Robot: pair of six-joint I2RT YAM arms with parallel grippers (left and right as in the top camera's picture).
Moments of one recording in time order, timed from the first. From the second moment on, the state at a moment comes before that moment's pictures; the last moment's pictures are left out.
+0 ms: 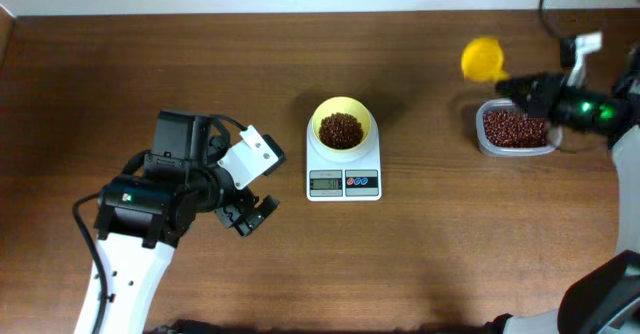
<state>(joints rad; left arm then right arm) -0.18 1.16 1.21 -1.12 0.32 0.64 -0.38 1.64 1.40 -0.80 -1.07 0.05</state>
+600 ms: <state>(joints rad) -0.18 1.16 1.21 -1.12 0.32 0.64 -0.57 1.34 1.36 -1.37 -0.90 -0.24</state>
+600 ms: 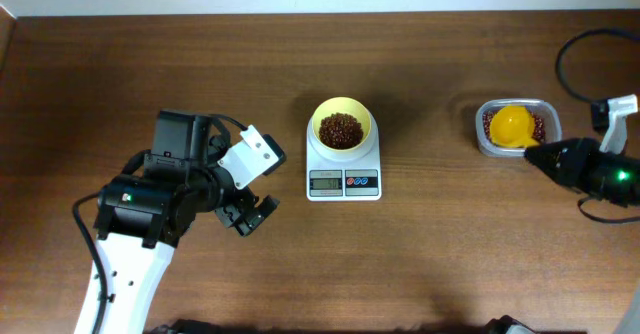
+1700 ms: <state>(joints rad) -0.18 1.16 1.21 -1.12 0.32 0.64 -0.57 1.35 0.80 -0.97 -0.57 -0.07</state>
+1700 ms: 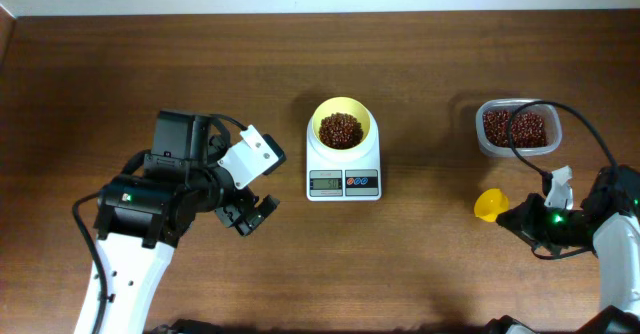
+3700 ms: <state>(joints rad) -0.18 1.16 1.21 -1.12 0.32 0.64 0.01 1.00 0.86 -0.55 -0.46 0.22</state>
